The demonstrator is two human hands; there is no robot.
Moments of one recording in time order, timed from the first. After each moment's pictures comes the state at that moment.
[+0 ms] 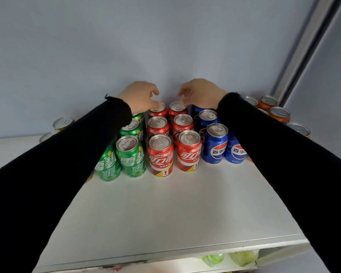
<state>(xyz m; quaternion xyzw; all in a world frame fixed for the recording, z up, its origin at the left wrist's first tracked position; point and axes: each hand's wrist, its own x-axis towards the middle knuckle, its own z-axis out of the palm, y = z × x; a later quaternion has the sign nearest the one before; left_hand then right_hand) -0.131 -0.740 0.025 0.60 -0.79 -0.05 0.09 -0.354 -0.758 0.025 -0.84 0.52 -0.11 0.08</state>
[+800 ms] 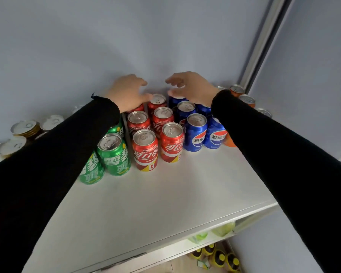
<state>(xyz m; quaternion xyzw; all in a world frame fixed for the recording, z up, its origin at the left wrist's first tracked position) -0.157 -0.732 0.020 0.55 -0.82 -0.07 0.12 -0.379 -0.719 0.027 -0.78 0.58 -0.20 0.14</state>
